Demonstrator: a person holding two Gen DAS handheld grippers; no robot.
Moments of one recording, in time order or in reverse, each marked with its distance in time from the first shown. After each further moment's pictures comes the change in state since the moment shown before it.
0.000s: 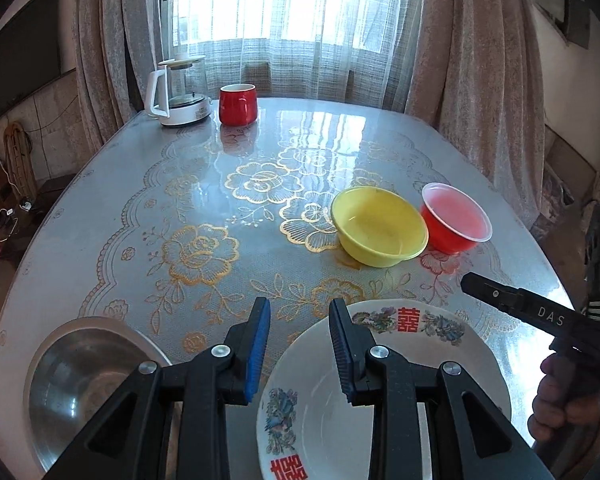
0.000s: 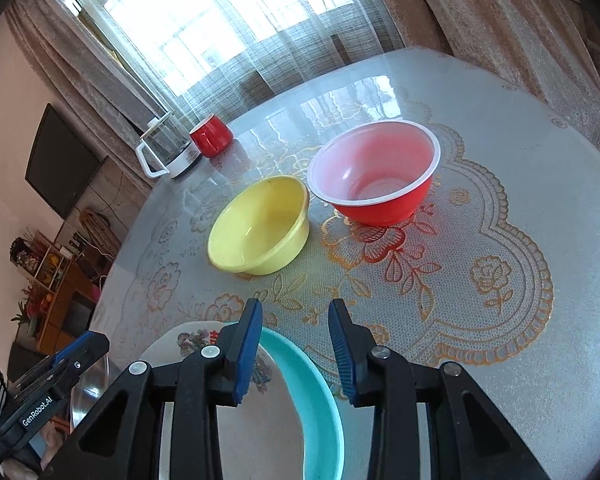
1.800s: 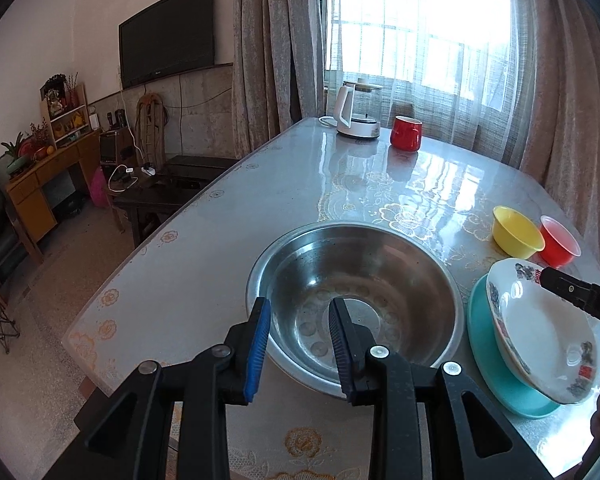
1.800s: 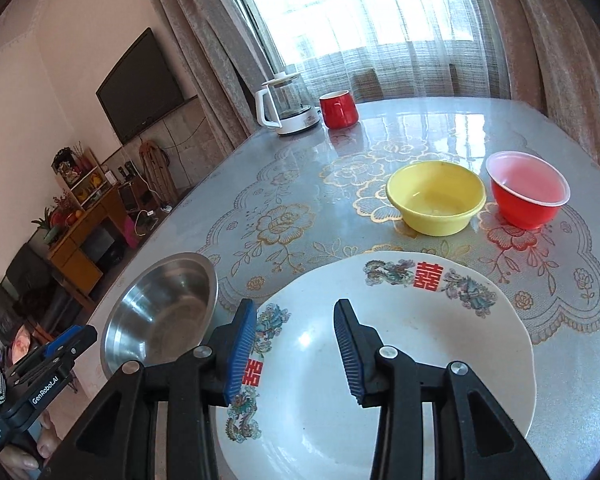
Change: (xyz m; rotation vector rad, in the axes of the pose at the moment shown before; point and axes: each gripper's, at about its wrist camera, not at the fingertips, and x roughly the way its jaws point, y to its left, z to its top) left arm -0.119 0.125 -0.129 -0.251 -0.159 0.389; right arm -0.013 0.132 -0.085 -0.335 -0.016 0.102
